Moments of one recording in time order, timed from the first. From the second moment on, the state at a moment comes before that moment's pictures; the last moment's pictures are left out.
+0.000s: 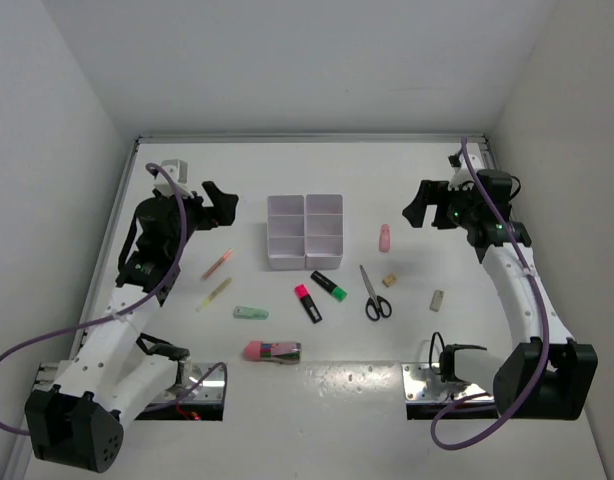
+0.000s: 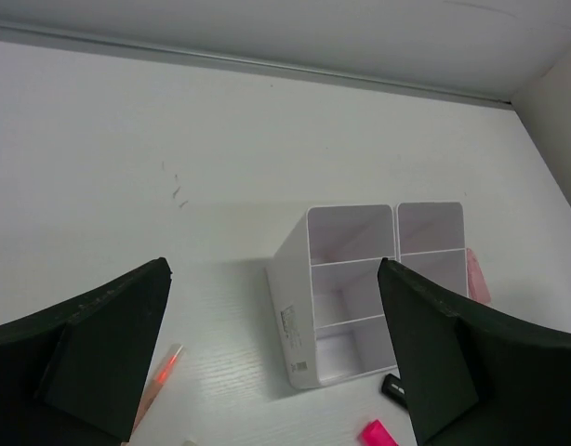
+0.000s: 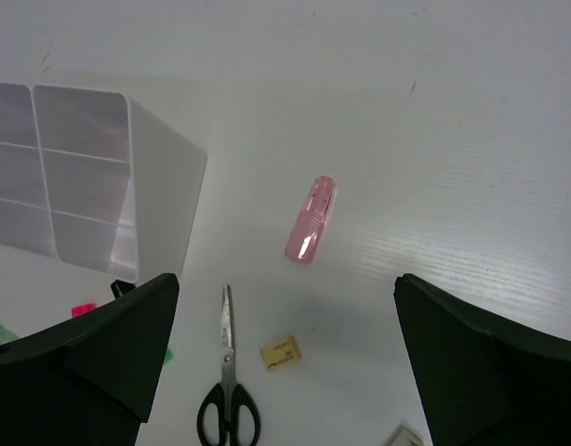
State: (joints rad) left arm -0.17 0.88 0.72 0.04 0.08 -0.35; right arm -0.07 1.16 0.90 -0.34 -0.39 0.07
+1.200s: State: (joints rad) left arm -0.24 1.24 0.83 -0.27 -0.19 -0.09; right arm -0.06 1.08 0.85 -0.43 -0.83 -0.35
